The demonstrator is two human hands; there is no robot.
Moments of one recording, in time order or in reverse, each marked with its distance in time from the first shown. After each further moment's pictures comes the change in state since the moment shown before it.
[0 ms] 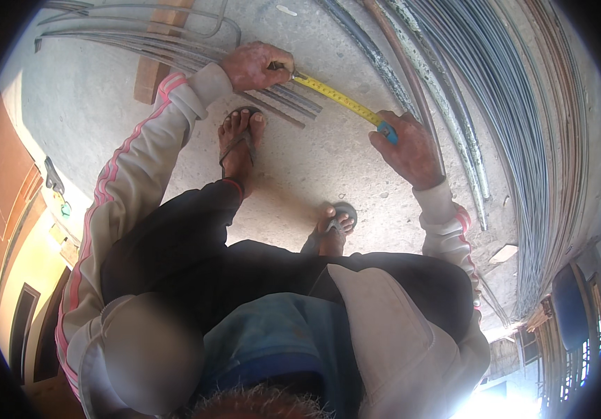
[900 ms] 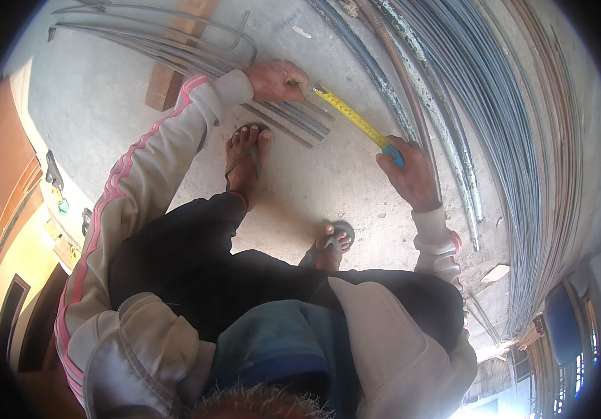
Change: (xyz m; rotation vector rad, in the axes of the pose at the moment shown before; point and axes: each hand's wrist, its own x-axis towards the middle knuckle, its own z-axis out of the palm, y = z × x) left_hand 0.013 -0.002 -0.005 -0.039 -0.059 -0.033; right_hand -0.001 0.014 0.007 0.087 0.045 0.021
